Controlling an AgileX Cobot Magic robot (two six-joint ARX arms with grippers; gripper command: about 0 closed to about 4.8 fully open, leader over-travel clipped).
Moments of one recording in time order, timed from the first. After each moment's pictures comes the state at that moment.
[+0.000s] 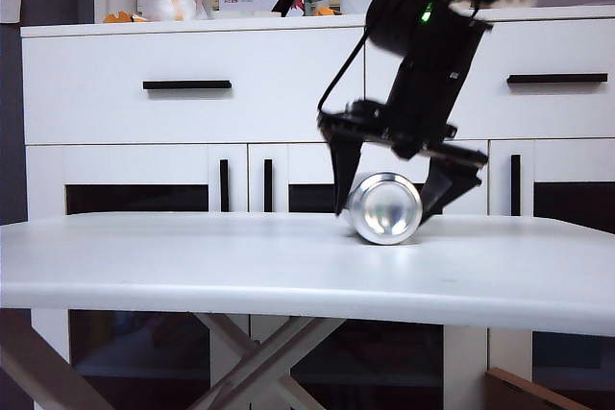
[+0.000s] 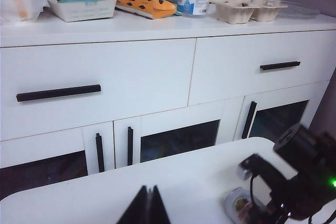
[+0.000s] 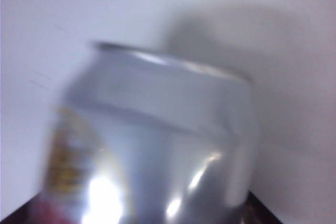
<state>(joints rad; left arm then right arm) -0.03 0.82 1.10 -0.31 0.49 -0.04 0.49 1.90 1.44 -0.63 -0.10 0.31</state>
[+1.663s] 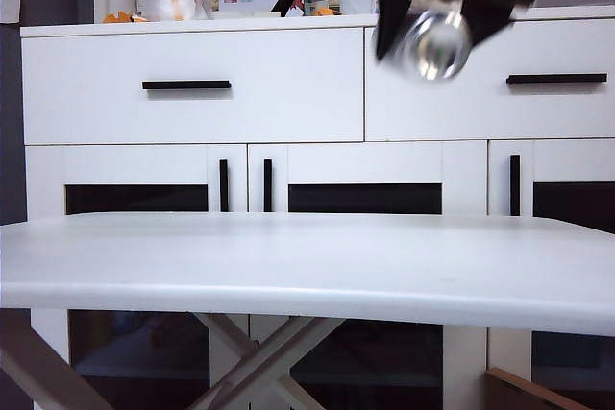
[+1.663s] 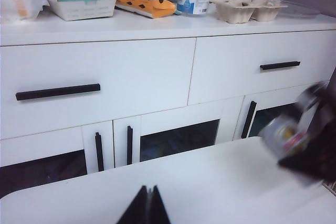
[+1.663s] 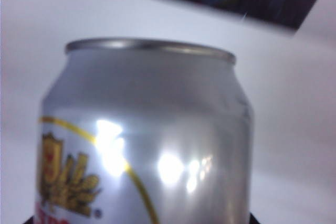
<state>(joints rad) -0.03 0.82 1.10 -0.31 0.49 -0.04 0.50 1.52 1.44 -0.62 0.08 0.24</state>
